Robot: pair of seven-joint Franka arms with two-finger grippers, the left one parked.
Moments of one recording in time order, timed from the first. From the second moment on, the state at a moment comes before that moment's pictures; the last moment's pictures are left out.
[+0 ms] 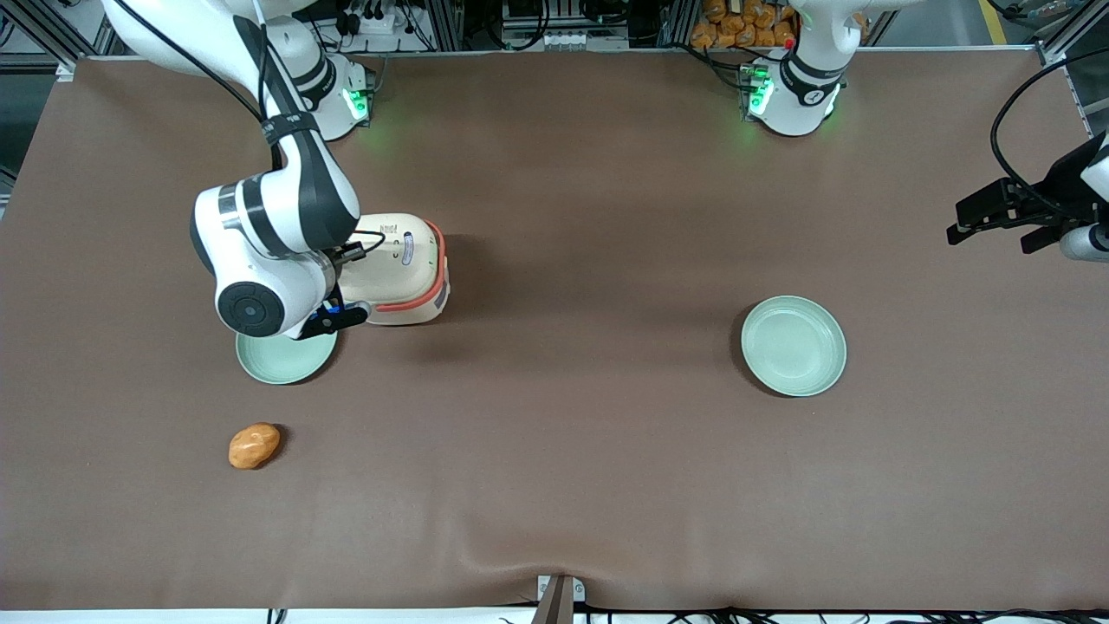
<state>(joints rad) 0.38 0.38 -0.10 -1.74 0.10 1.47 -0.03</state>
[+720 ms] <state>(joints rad) 0.38 0.36 -0.10 -1.67 0.10 1.42 -0.03</state>
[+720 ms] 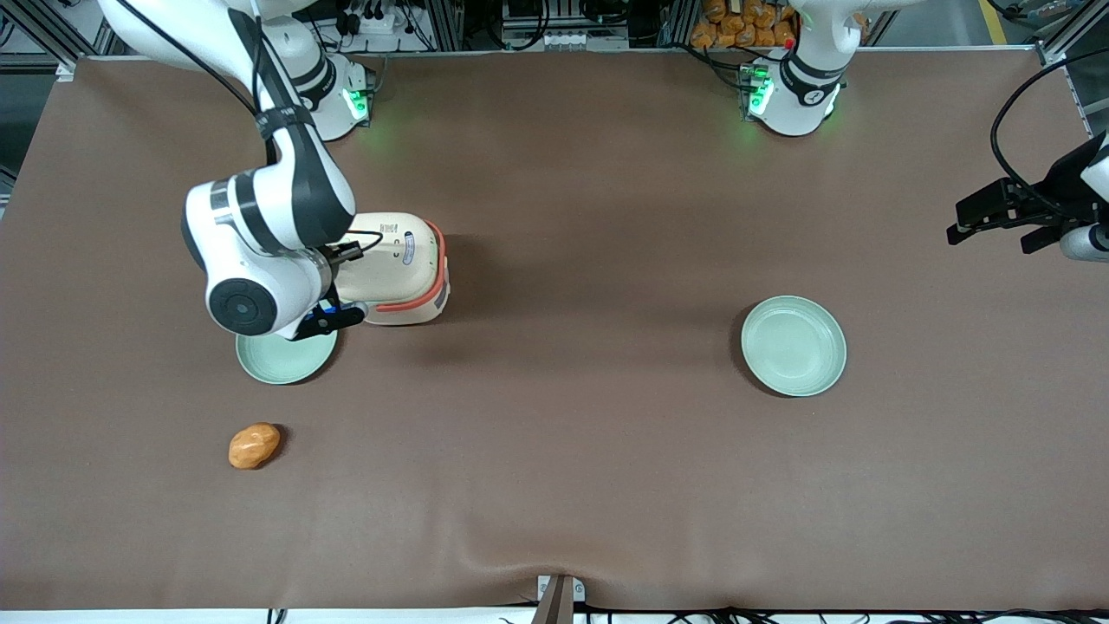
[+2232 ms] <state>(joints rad) 0.16 0.10 -0.11 -1.46 0.01 1.42 -0.03</state>
